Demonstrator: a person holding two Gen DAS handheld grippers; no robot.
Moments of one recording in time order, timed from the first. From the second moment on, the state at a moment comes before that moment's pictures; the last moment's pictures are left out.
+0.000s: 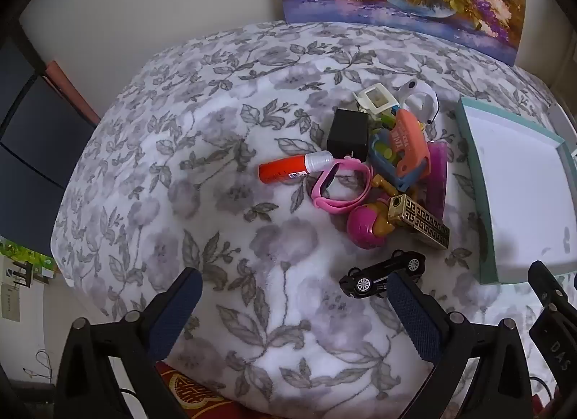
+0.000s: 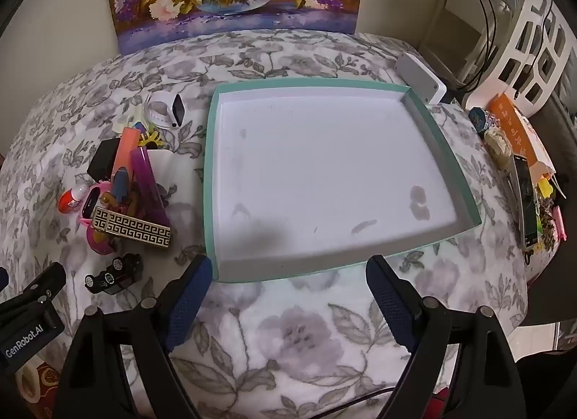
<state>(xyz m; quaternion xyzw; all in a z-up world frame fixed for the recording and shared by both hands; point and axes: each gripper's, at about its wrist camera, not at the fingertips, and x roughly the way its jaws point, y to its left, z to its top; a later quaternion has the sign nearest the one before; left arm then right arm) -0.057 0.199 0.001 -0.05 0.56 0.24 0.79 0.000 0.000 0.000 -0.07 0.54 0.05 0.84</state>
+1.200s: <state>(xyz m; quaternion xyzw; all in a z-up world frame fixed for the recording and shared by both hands) -0.057 0.201 0.003 -0.05 0.55 0.25 0.79 -0.001 -0.001 -0.001 -0.07 0.54 0.04 0.84</state>
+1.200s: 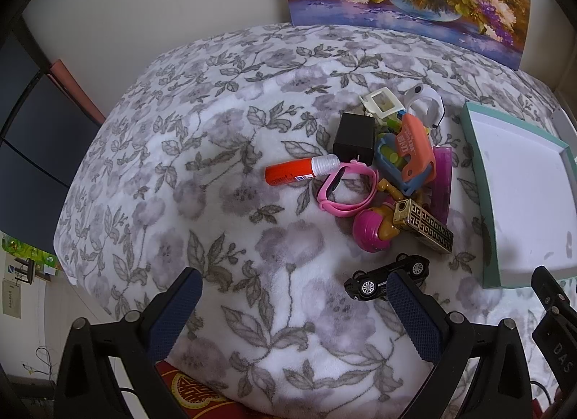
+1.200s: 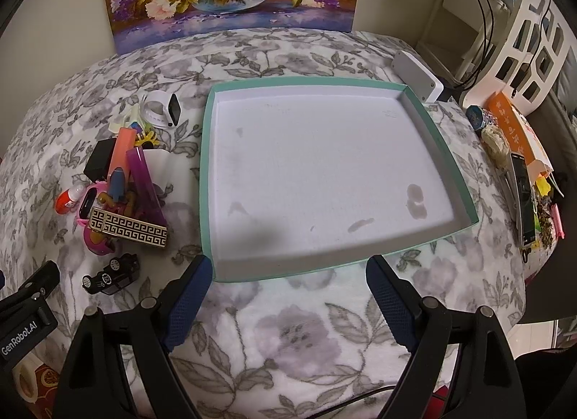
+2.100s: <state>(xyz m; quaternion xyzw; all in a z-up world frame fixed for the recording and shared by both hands) -0.057 0.201 0.003 -0.05 0.55 0.25 0.79 0.001 0.000 -0.004 -0.07 0.54 0.03 0.84</state>
